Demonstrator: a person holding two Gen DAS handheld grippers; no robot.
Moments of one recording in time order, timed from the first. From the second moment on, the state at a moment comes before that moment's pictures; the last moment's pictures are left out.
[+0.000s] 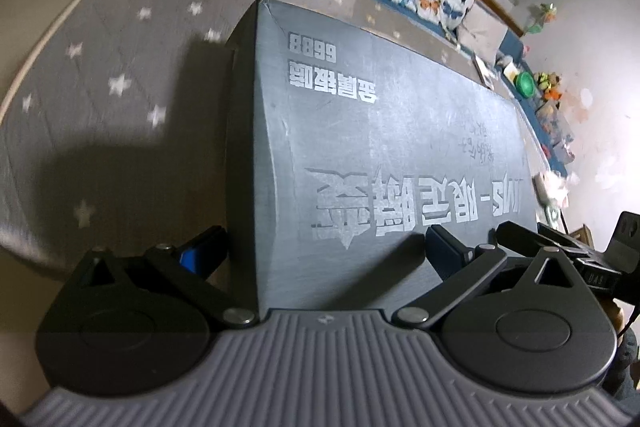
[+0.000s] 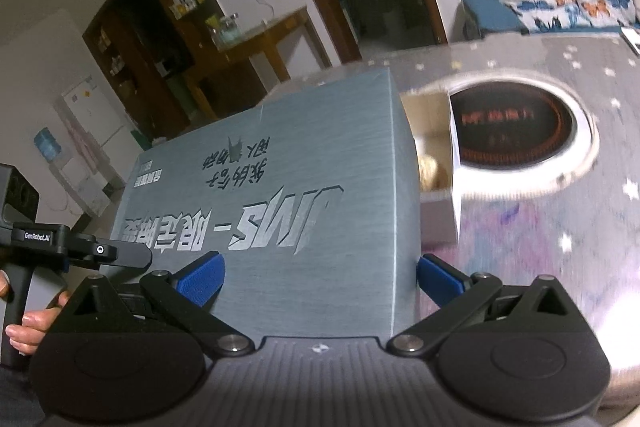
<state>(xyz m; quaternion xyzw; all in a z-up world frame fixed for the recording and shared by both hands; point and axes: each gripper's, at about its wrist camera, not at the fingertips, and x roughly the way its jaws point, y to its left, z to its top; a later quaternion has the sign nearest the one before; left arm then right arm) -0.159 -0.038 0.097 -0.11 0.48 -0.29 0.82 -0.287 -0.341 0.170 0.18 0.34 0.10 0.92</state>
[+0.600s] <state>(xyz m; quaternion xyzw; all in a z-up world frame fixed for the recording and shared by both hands) -0.067 -0.072 0.115 -0.12 0.46 -0.29 0.83 -0.189 -0.373 0.176 0.19 0.33 0.08 0.92</state>
